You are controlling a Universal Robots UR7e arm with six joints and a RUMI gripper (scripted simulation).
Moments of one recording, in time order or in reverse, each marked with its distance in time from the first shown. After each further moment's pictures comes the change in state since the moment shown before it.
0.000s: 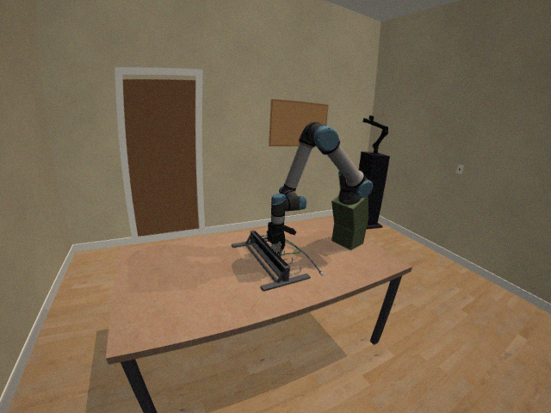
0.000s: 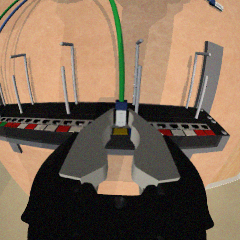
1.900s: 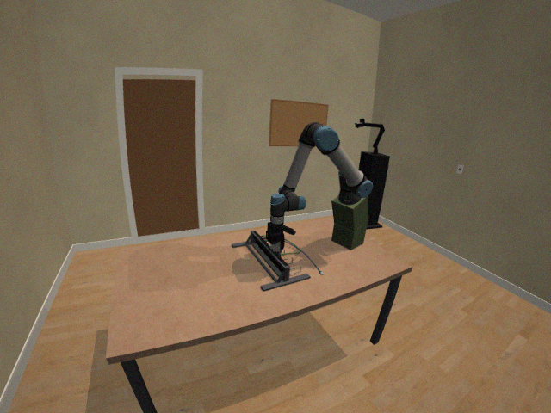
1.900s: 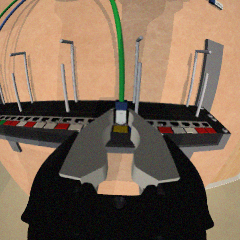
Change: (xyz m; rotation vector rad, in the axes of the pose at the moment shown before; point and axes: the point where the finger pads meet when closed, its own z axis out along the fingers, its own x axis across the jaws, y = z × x) arm 0.000 0.004 0.000 0.000 0.000 0.000
